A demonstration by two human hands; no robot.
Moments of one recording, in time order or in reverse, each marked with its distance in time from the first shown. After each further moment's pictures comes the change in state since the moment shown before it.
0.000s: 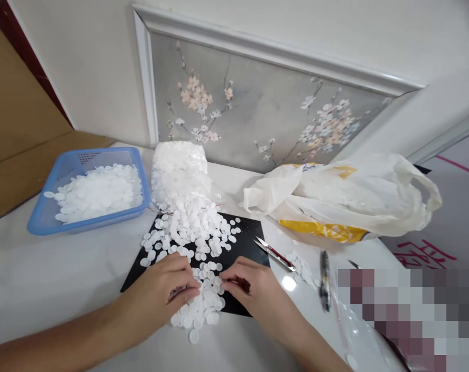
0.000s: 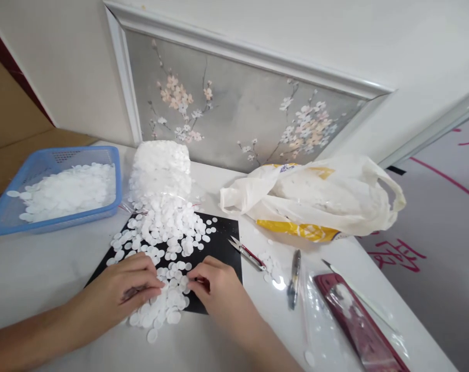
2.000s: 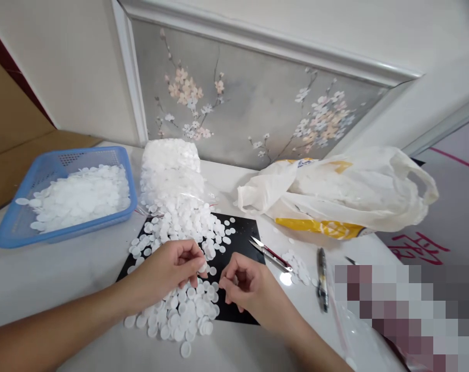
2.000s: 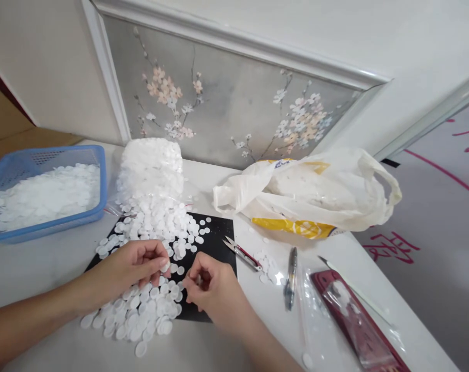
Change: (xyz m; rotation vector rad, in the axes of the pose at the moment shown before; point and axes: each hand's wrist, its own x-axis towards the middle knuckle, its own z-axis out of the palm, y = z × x) left_hand 0.052 0.007 -0.007 -0.679 -0.186 -0.474; right_hand 0.008 0.007 -0.002 0.443 -0.044 0.217
